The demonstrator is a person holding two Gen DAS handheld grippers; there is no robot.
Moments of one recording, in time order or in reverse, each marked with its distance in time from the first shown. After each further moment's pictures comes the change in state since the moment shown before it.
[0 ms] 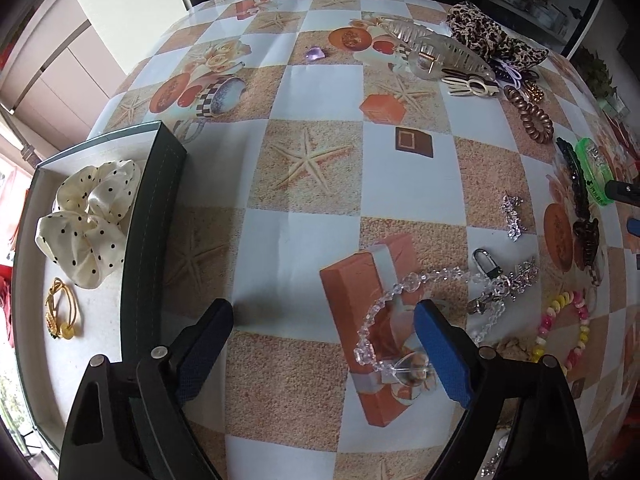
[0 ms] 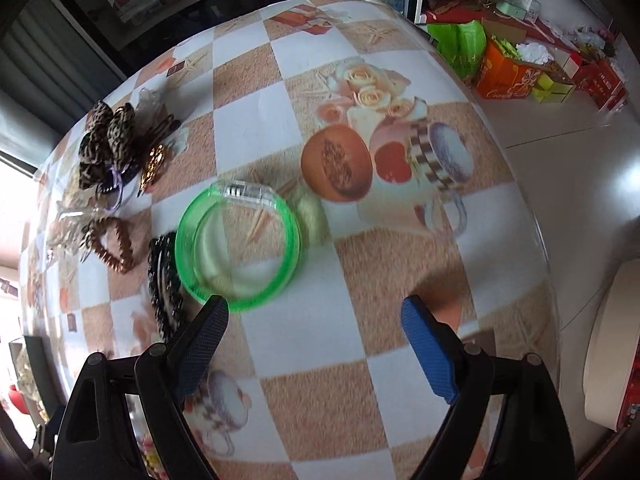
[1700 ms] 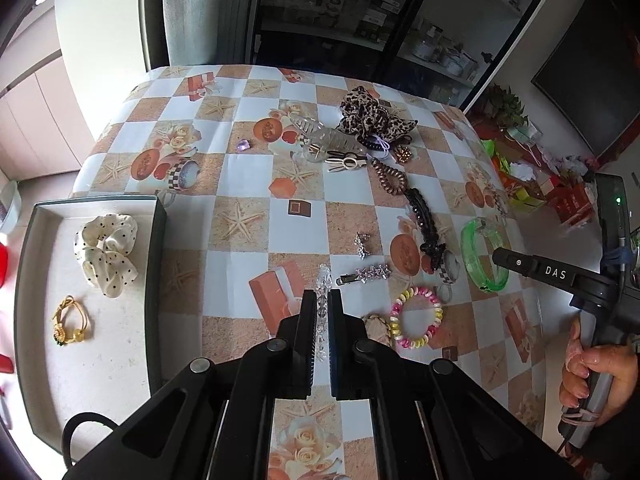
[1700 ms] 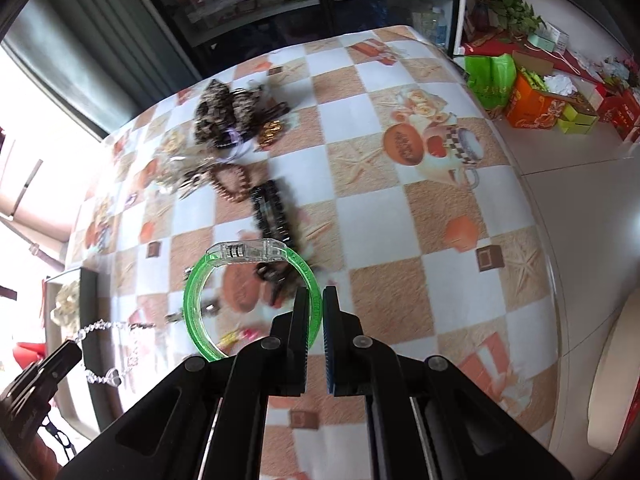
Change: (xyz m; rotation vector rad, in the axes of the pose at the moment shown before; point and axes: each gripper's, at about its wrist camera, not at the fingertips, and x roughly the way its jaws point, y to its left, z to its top) left arm -0.124 0.005 -0.019 0.051 -0.179 -0.305; right arm -0.090 0.048 -0.077 -0.116 -0.062 0.142
